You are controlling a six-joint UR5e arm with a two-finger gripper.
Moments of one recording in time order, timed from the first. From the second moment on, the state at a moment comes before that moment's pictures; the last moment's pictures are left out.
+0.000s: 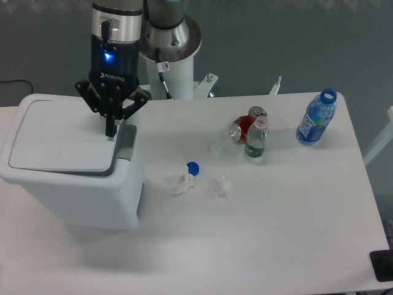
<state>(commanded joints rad) 2.25 -1.53 -1.69 -0.99 1.29 0.37</state>
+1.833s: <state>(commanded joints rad) 2.25 -1.55 -1.69 -0.99 1.29 0.38</state>
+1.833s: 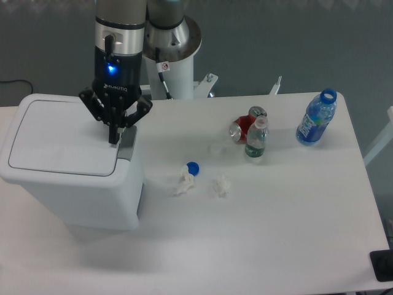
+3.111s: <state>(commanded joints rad) 2.25 -1.57 -1.69 -0.99 1.29 0.39</state>
